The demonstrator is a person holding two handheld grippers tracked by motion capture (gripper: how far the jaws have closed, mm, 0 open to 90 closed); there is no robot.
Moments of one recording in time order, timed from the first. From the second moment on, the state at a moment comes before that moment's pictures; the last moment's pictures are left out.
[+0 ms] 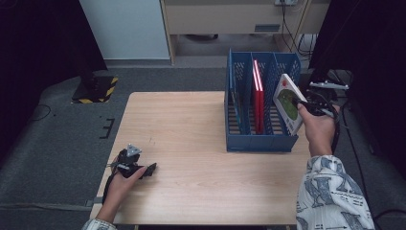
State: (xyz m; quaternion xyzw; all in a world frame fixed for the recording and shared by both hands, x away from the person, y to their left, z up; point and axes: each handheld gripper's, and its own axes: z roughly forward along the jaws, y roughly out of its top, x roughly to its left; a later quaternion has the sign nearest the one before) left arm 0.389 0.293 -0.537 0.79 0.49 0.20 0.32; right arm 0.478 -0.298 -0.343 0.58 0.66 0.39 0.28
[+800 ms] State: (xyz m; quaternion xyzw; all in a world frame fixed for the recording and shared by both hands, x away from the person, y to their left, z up) left arm 0.390 0.293 -0.537 0.79 0.49 0.20 0.32; right arm 0.511 -0.289 -0.361 0.59 0.66 0.37 0.29
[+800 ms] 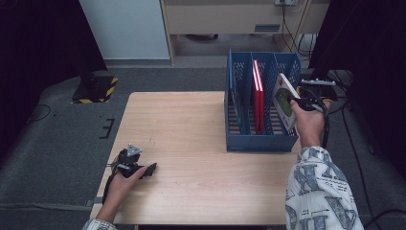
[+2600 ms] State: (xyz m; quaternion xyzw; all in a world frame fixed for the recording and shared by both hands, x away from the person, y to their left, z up) left arm 0.390 0.293 -0.537 0.79 0.49 0.20 0.32; right arm 0.528 -0.276 -0.407 0.61 0.65 0.34 0.29
